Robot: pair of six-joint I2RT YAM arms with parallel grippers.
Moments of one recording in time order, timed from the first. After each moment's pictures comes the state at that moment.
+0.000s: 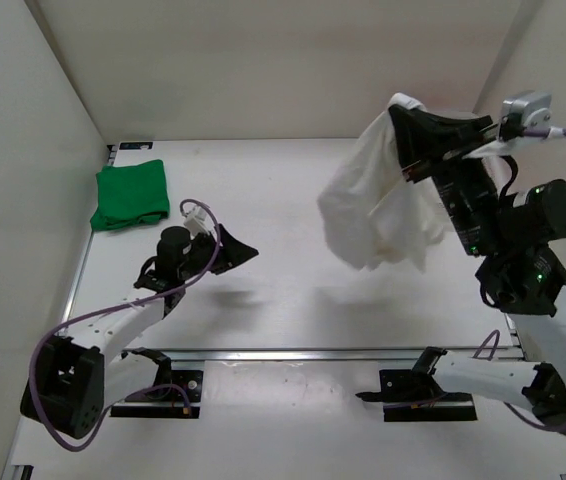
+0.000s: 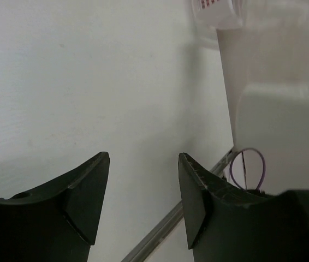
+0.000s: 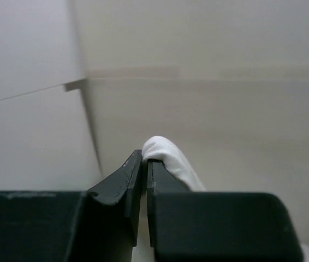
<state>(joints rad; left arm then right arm) -0.38 1.10 0.46 0.28 0.42 -0.81 0.77 1.01 1.59 -0.09 0.29 -0.02</state>
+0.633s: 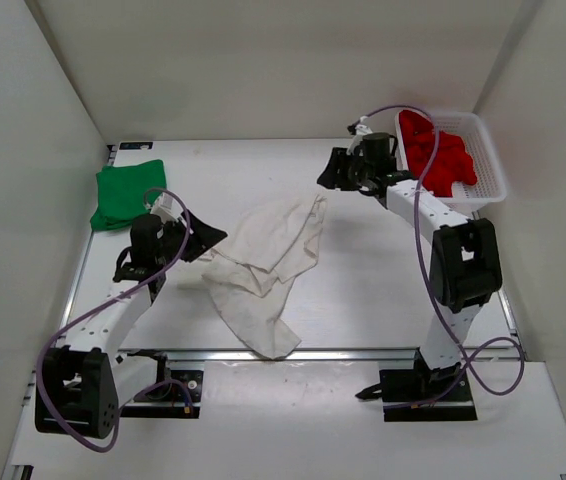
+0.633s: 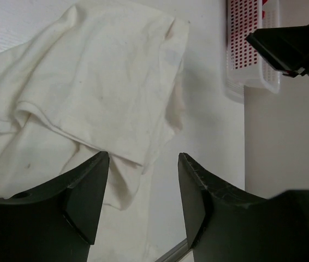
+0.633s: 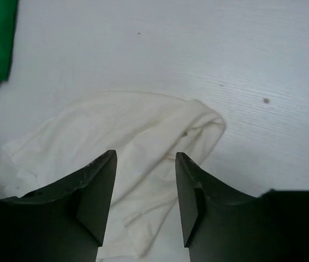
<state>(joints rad) -0.10 1.08 0.55 0.09 0.45 -0.78 0.30 1.83 1.42 -0.10 -0.32 0.31</state>
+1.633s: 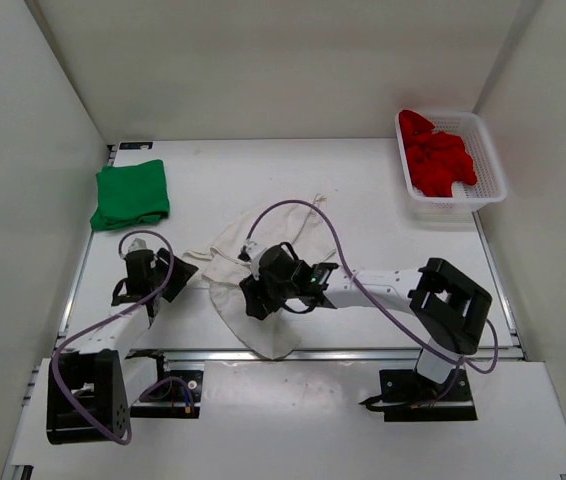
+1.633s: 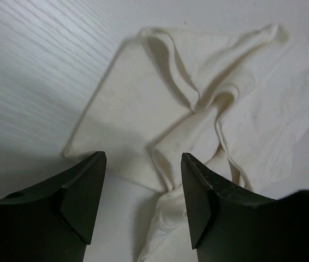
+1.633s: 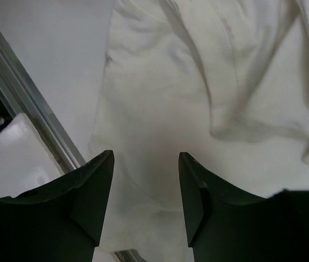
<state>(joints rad) 0.03 1.04 0.28 0.03 0.16 -0.82 1.04 1.67 0.97 -0.05 -0.16 0.32</state>
